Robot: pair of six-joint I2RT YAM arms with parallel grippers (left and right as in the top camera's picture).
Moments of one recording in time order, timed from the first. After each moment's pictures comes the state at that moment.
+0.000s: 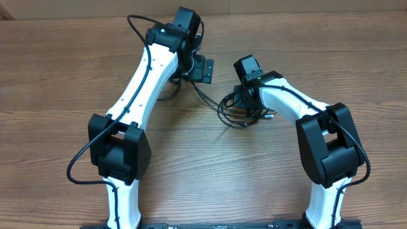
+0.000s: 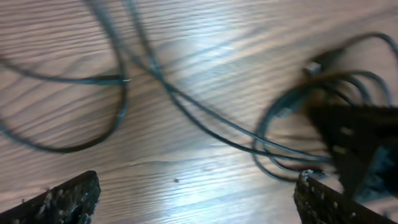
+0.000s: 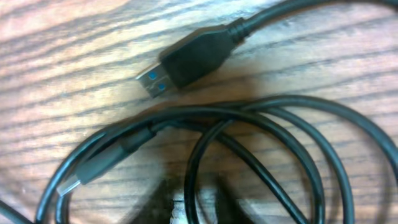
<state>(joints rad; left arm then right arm) -0.36 2.11 2.00 -1.19 0.06 -0.26 0.40 2.06 1.37 -0.61 0.05 0.49</state>
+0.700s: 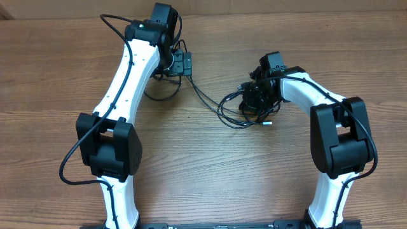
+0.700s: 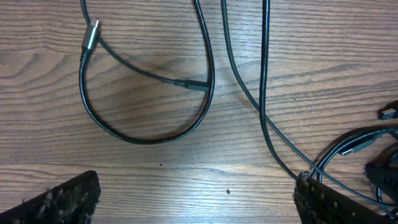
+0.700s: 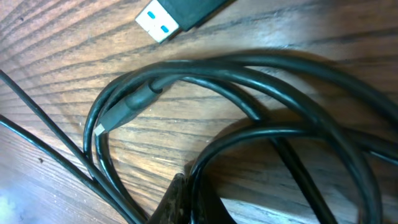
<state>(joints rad) -0.26 2.11 2.00 -1.20 -0.01 -0.31 0.22 2.09 1.36 -0.67 -0.44 0.36</state>
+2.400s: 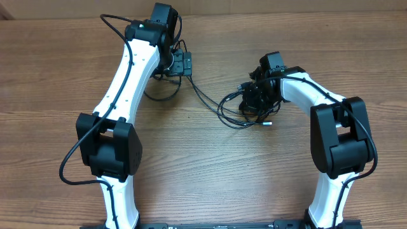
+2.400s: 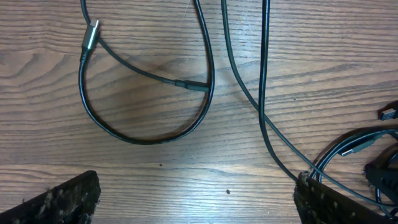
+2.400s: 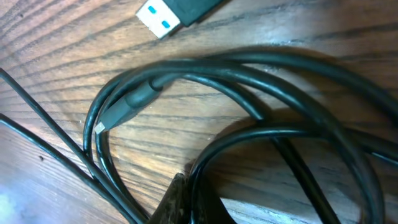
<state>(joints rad) -0.26 2.11 2.00 -1.20 -0.01 -0.31 0.22 2.09 1.36 -0.68 -0.45 0.36</state>
